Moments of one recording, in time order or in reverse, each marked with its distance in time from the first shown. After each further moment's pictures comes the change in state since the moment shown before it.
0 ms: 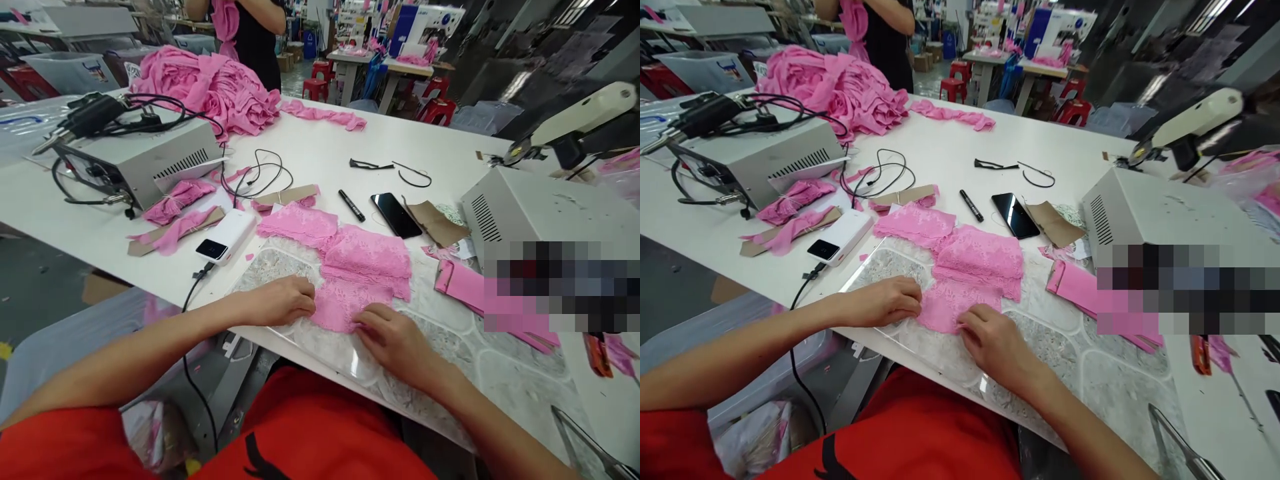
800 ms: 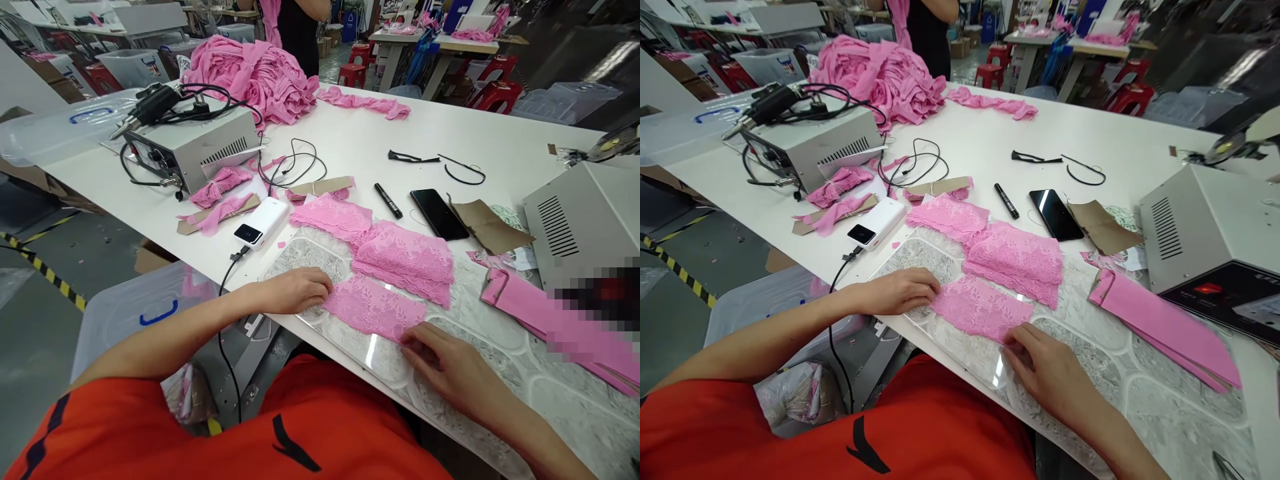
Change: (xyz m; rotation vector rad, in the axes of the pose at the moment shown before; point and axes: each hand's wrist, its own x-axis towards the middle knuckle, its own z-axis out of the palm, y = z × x) left_hand -0.032 0.001 0.008 -0.106 0.107 -0.124; right_hand -0.027 0.003 -0.017 0.115 -0.203 0.227
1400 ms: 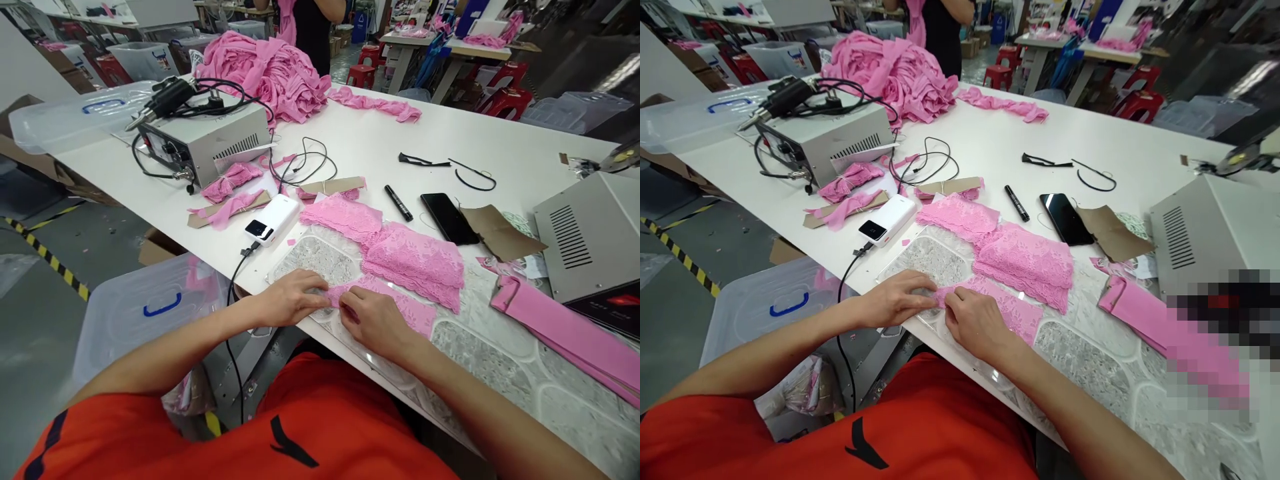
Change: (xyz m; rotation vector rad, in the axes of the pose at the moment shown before) left_hand -0.038 0.000 0.026 0.263 0.248 0.018; right_hand 0.093 -0.065 0.047 -0.177 0.003 -0.243
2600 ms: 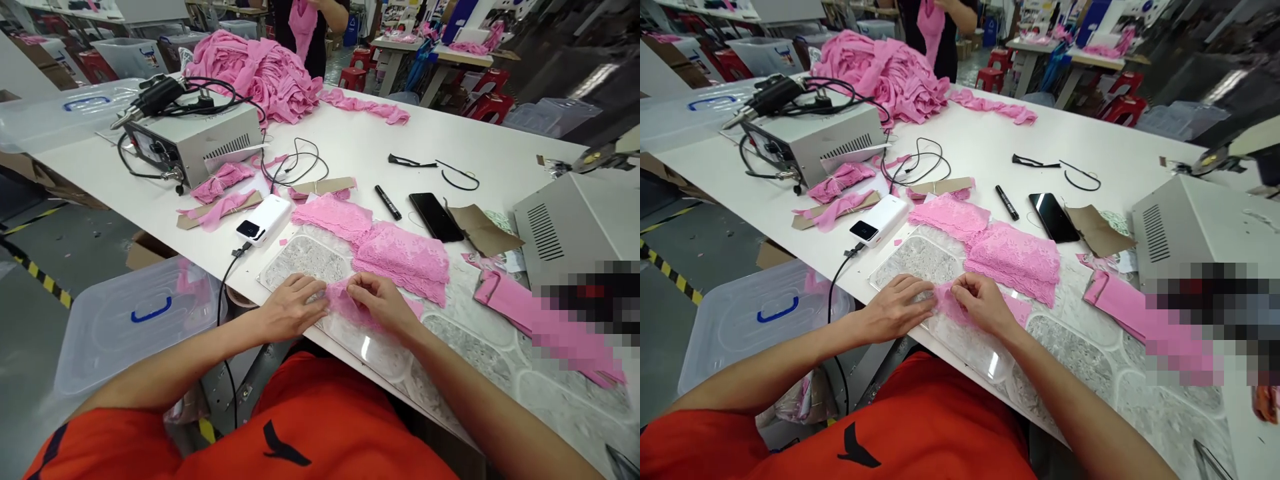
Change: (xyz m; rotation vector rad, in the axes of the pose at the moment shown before) left_hand 0.008 0.027 0.014 0.309 0.103 -0.038; right_hand 0.003 0.017 -0.015 0.965 0.066 0.396
